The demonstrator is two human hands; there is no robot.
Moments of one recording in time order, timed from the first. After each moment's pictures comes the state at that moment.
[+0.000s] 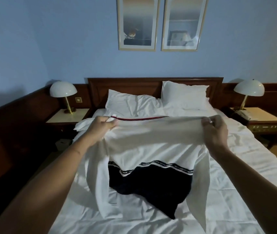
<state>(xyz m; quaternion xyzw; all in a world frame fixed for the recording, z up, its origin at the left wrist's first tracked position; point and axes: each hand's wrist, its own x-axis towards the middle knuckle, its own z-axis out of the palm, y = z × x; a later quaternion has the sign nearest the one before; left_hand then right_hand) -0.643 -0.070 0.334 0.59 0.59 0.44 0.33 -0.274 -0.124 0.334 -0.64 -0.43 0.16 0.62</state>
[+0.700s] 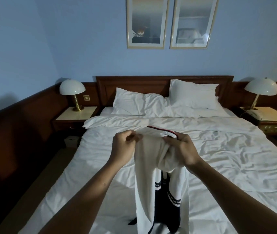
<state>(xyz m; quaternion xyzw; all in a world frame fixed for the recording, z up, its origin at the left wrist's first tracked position) -0.615 -0.124 0.281 0.59 0.52 0.53 0.31 -0.397 -0.151 0.301 -0.41 -0.56 0.47 0.54</state>
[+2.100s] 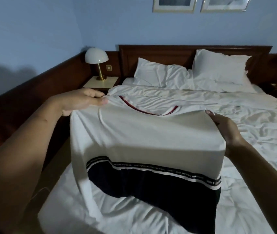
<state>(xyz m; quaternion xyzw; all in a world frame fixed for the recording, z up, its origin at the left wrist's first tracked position) -0.837 -0.278 0.391 0.64 0.57 0.24 0.47 -0.399 -0.280 0.299 -0.42 -0.38 0.63 0.53</state>
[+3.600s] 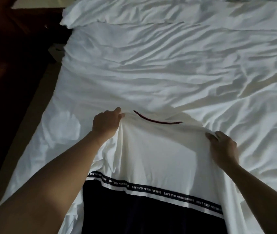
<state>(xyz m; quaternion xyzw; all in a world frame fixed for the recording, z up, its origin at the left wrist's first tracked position) -0.847 0.221 -0.213 0.72 0.69 -0.02 0.06 -0.448 0.157 -0.209 -0.82 -0.46 0.30 0.18</state>
